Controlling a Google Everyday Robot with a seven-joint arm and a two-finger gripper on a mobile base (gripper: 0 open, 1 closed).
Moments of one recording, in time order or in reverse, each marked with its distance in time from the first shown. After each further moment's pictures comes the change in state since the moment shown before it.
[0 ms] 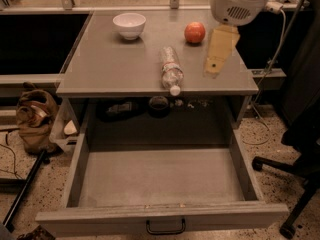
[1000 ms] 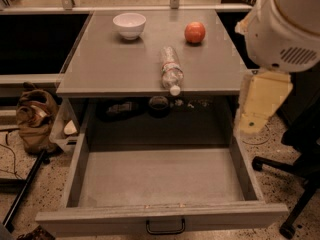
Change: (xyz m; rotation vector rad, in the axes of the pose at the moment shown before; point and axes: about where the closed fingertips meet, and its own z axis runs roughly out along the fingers) arm 0.024 0.126 -0.079 -0.124 0.024 0.001
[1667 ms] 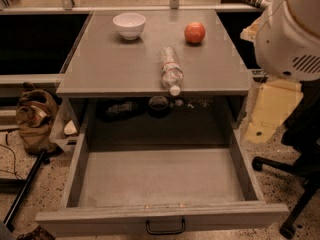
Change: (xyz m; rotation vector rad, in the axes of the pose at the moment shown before) arm 0.007 0.013 -0.003 -0.024 -0.014 0.020
